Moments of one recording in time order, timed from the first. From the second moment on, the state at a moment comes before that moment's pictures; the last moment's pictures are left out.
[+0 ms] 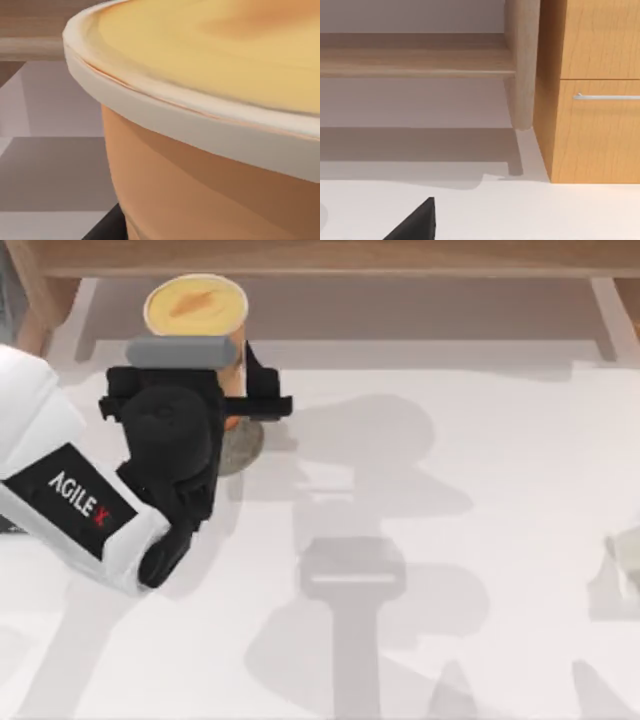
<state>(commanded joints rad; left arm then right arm) -0.48 2.10 0.78 1.25 -0.42 -0.03 0.00 0.00 0.00 0.00 0.00 0.00</state>
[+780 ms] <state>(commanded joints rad) -0.48 2.13 0.77 1.27 -0.42 -0.03 0.00 0.00 0.00 0.00 0.00 0.00</state>
